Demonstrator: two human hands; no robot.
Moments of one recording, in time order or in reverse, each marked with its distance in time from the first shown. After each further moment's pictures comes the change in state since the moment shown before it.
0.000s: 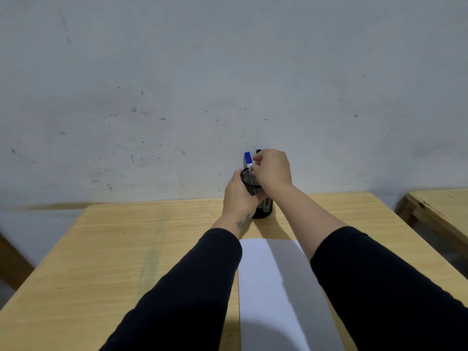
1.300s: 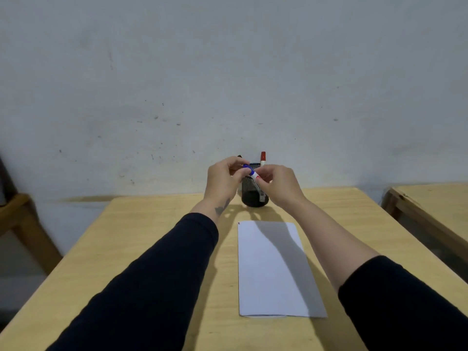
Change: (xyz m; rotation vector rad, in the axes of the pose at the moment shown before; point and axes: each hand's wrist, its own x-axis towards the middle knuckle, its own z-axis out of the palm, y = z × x) left_hand -0.051 0.047 -0.062 -0.127 0.063 0.186; right_hand -0.099 -0.001 -0.064 0.209 -0.121 -0.171
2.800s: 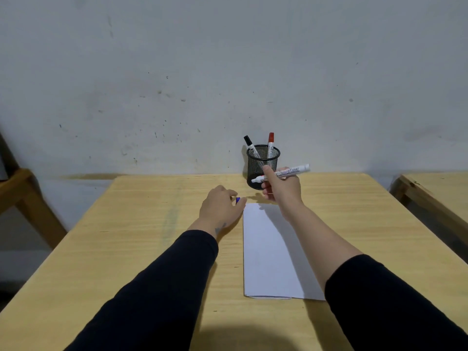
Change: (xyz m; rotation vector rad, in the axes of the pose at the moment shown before) left_hand -0.049 -0.079 -0.009 0.744 -0.245 -0.206; right_hand -0.016 0.032 0.045 0.712 0.143 0.504
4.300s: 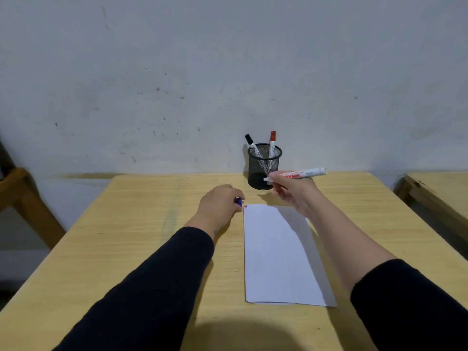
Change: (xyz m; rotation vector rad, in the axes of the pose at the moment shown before) left_hand 0.005 -0.002 -0.011 0.190 -0.071 0.197; right_hand 0.014 -0.004 -0.026 0.093 -0.160 0.194
